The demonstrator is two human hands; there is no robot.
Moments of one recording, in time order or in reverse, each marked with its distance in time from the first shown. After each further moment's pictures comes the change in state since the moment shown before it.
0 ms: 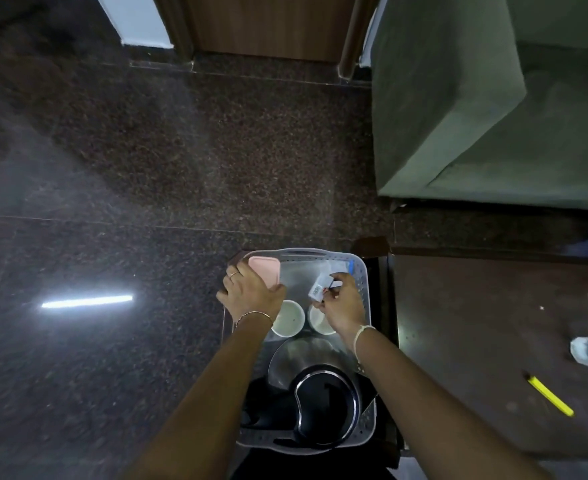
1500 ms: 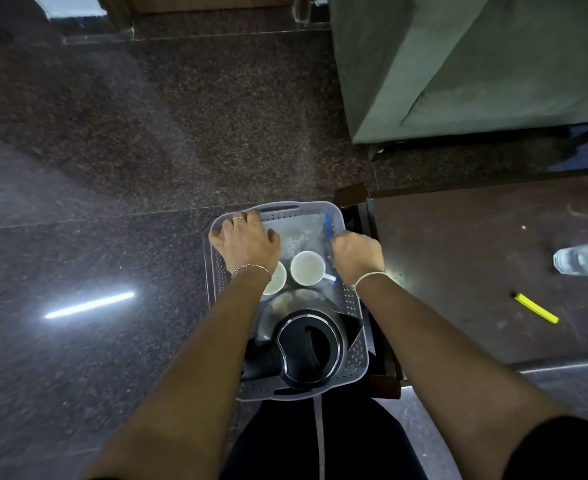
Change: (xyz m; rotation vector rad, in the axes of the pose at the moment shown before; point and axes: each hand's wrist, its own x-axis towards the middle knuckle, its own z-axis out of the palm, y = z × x) left_hand -0.009 0.033 0.002 0.180 0.065 0.326; right_hand 0.001 0.012 -0.062 -1.245 0.042 -0.422
